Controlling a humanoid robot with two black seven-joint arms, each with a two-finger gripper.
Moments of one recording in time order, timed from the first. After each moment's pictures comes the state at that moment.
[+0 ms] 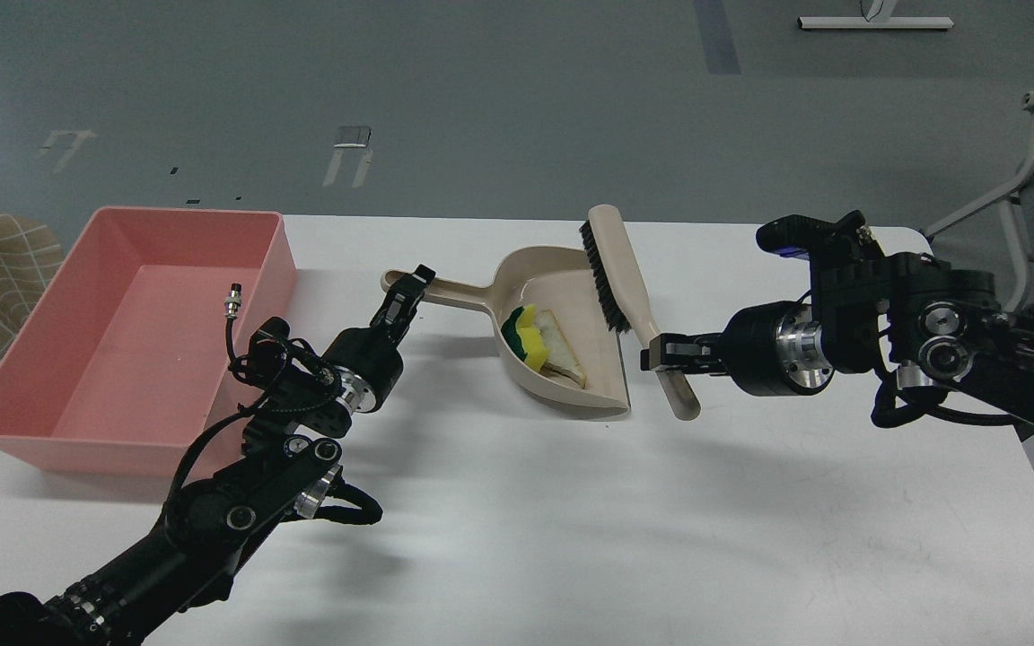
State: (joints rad) left arm -0.37 0.14 -0.86 -1.00 1.15 0.24 -0.22; right arm 1.01 -0.65 0.34 1.55 -0.97 0.49 -0.49
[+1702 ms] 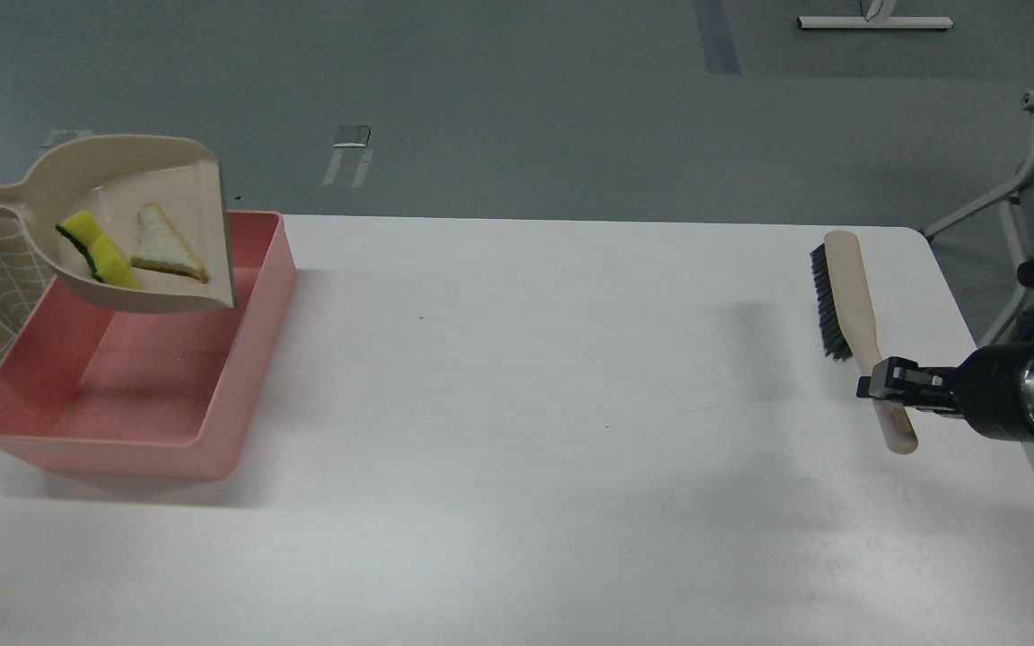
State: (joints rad) left arm -0.02 1.17 -1.10 -1.03 0.50 -0.15 -0.48; right arm 0.82 -1.06 0.37 1.61 -0.97 0.49 -0.37
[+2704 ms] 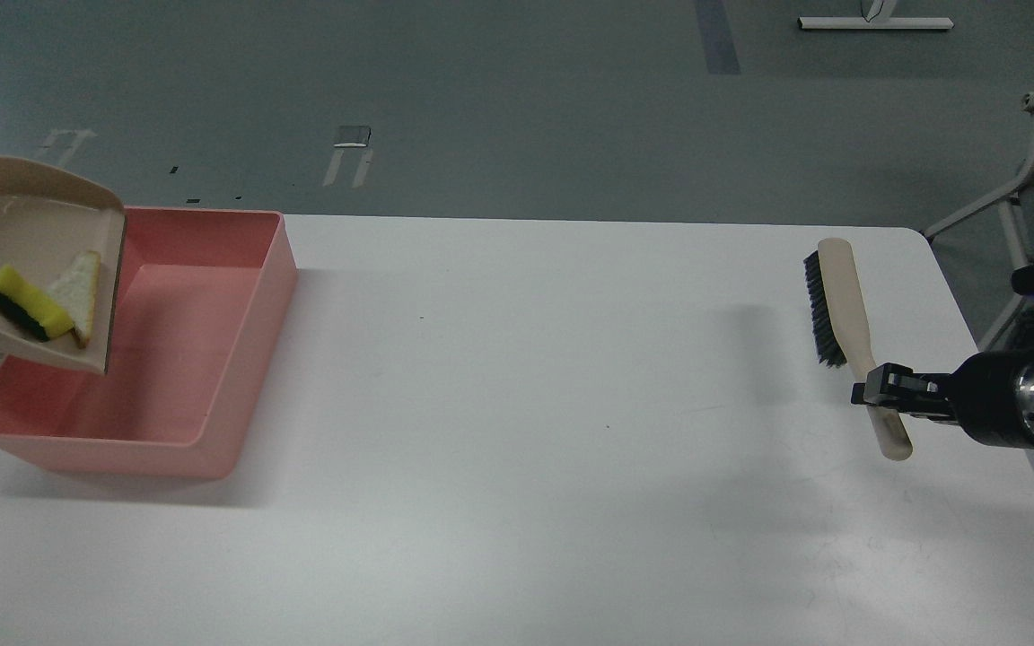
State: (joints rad) left arm -0.06 1.37 -1.10 -1.04 0.90 -0.13 -0.49; right arm 0.81 -1.05 0.37 1.61 -0.97 0.49 -0.37
